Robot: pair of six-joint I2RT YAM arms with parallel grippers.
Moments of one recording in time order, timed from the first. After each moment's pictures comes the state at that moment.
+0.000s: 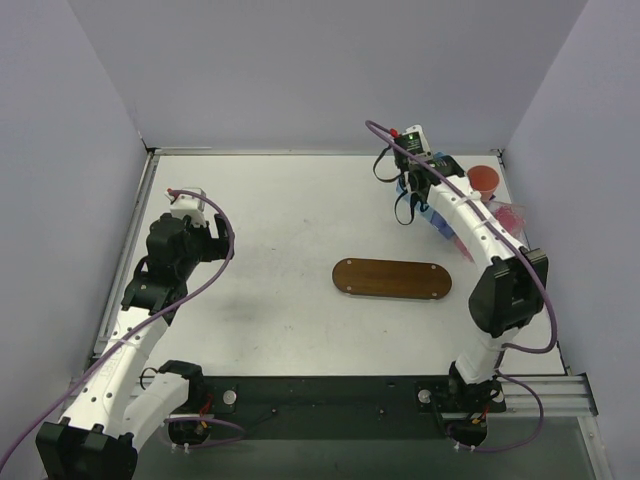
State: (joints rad) left arm -0.21 0.86 0.78 -0.29 -0.05 -0.17; right arm 0.36 1.78 1.65 -0.78 0.66 -0.13
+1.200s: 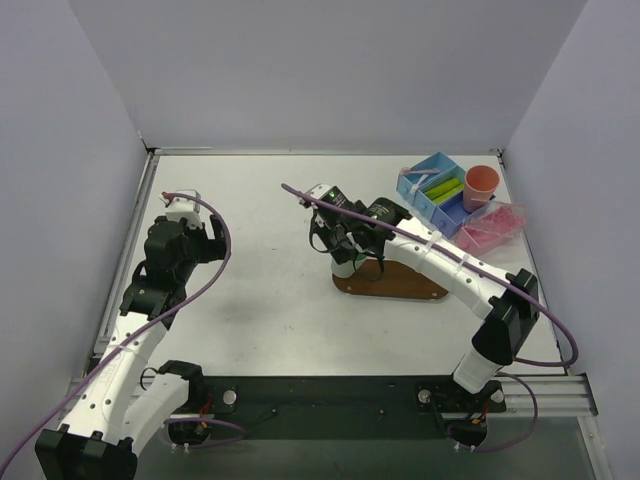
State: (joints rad) left arm -0.21 0.83 0.76 -0.28 -0.11 -0.18; right arm 0.87 1.65 1.57 -0.93 0.20 0.11
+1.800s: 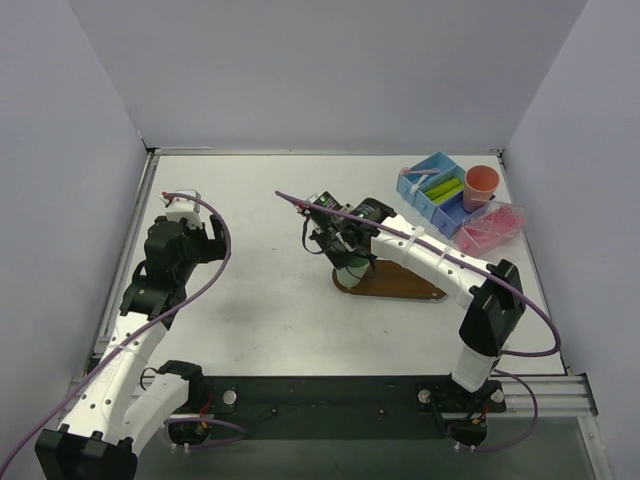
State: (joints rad) left arm -0.21 0.83 0.76 -0.28 -0.11 -0.18; right arm 0.87 1.73 1.57 -0.98 0.20 0.12
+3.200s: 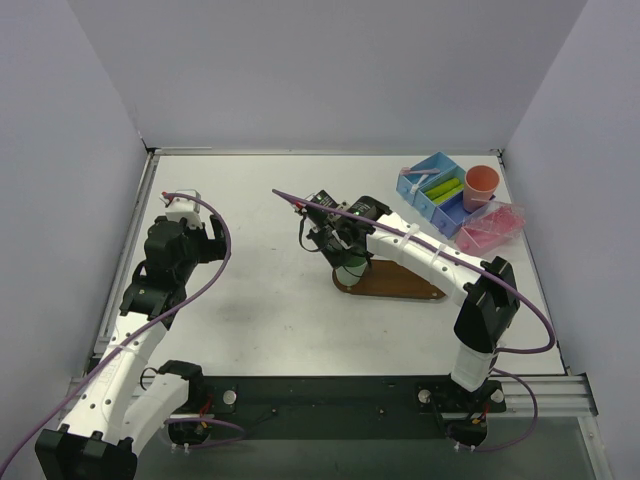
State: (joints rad) left arm -0.21 0.83 0.76 -0.28 -0.11 -0.18; right arm 0.87 1.77 1.61 -0.99 0.18 0.12
